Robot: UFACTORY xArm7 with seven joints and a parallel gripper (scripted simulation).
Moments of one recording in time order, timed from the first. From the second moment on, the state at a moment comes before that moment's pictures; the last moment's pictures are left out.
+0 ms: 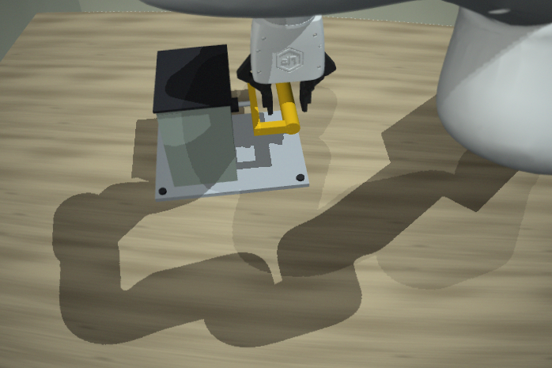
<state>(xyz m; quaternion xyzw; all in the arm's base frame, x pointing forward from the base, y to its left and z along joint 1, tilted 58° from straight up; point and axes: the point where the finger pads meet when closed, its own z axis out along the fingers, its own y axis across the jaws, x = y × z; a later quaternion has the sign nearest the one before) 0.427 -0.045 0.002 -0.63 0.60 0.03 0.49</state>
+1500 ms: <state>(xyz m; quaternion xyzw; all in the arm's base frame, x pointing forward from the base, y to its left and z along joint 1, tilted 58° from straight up) 0.430 -0.042 0.000 -0.63 0.60 0.03 0.49</state>
